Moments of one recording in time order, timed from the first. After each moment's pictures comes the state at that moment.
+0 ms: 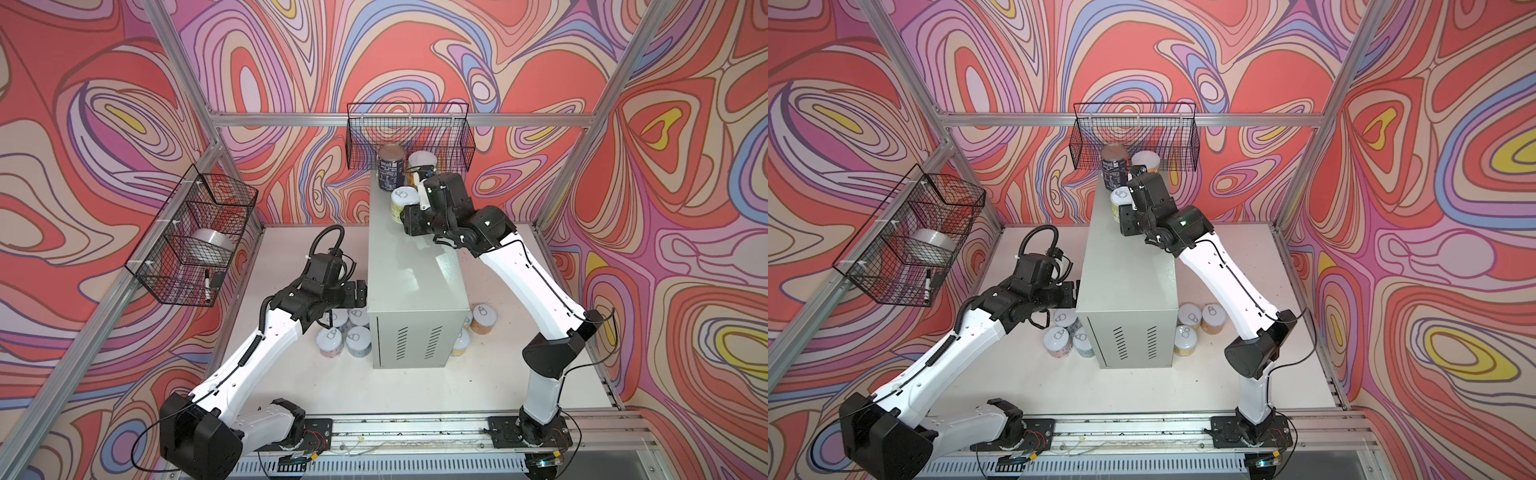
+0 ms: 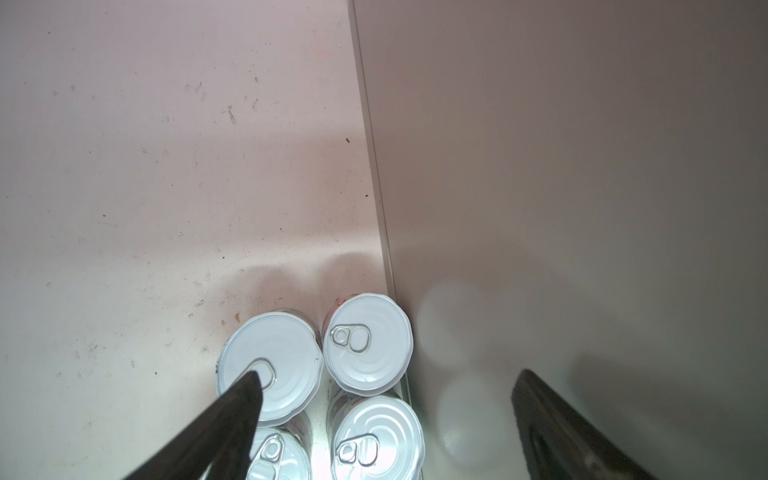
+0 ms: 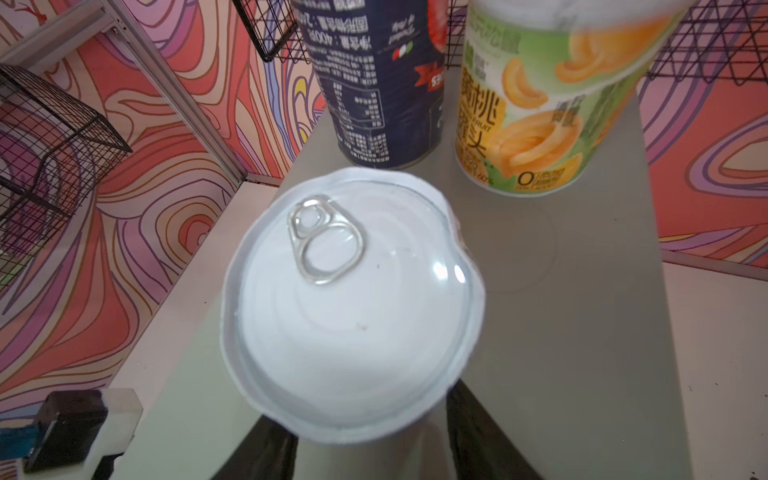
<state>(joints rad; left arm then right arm) -0.42 1.19 1.06 -0.67 0.00 -0.40 0.67 1.90 2.30 -0.93 0.18 0.32</state>
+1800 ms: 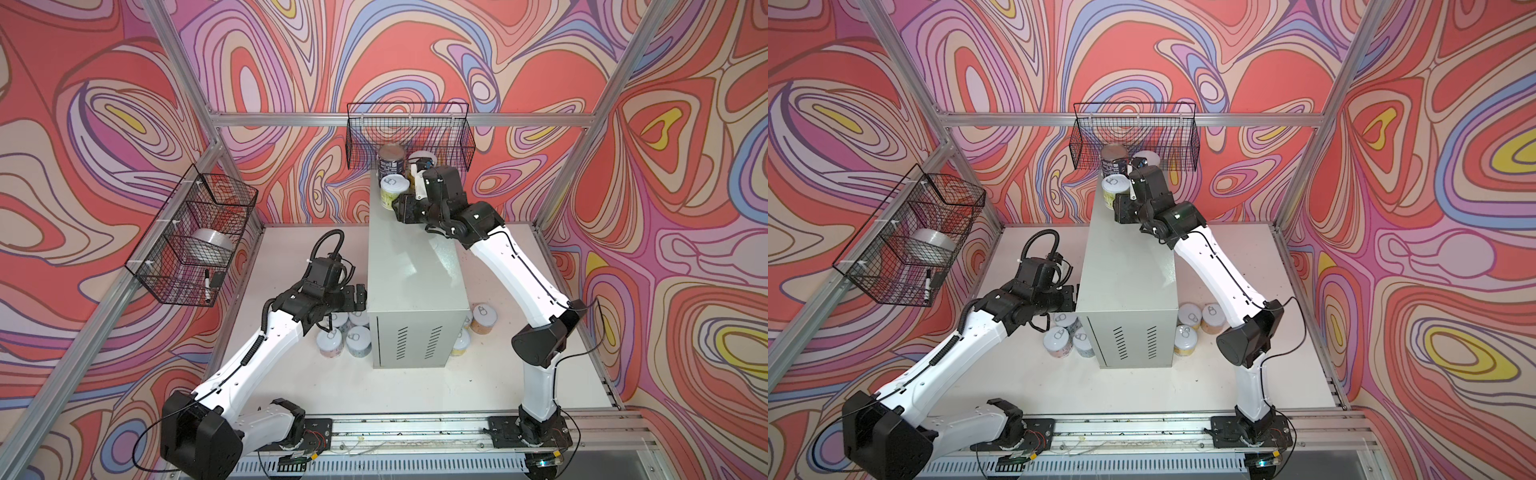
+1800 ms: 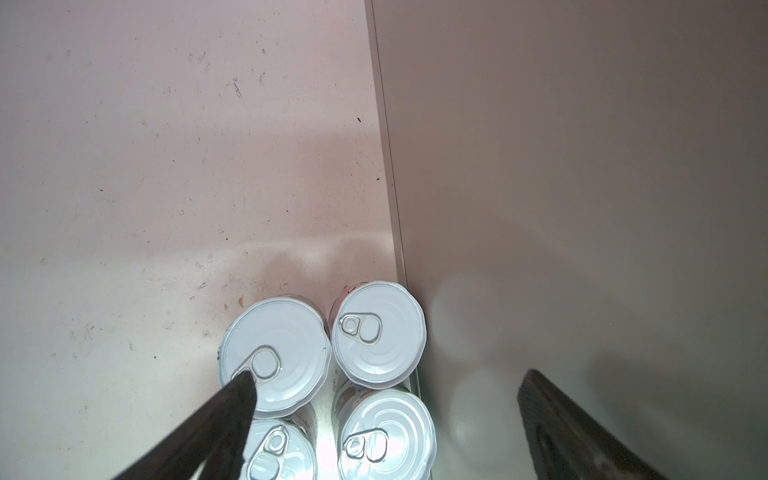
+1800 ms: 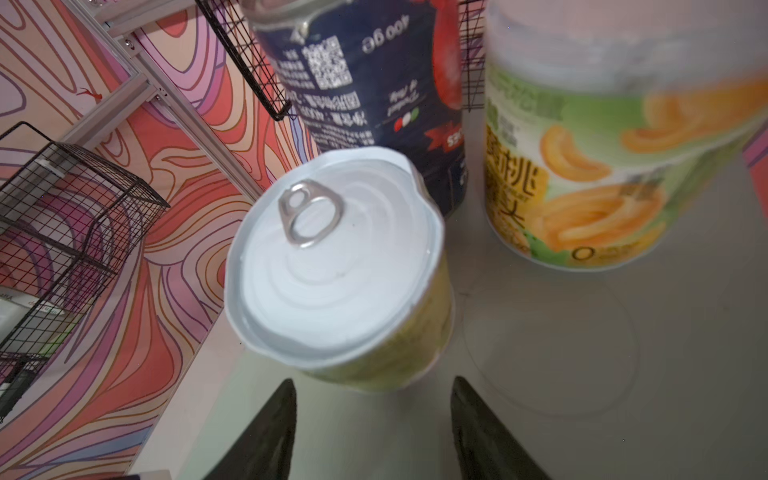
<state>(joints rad) -0.42 1.19 1.01 -0.66 0.00 -0.42 0.62 1.93 2.29 -0.82 0.07 0.39</state>
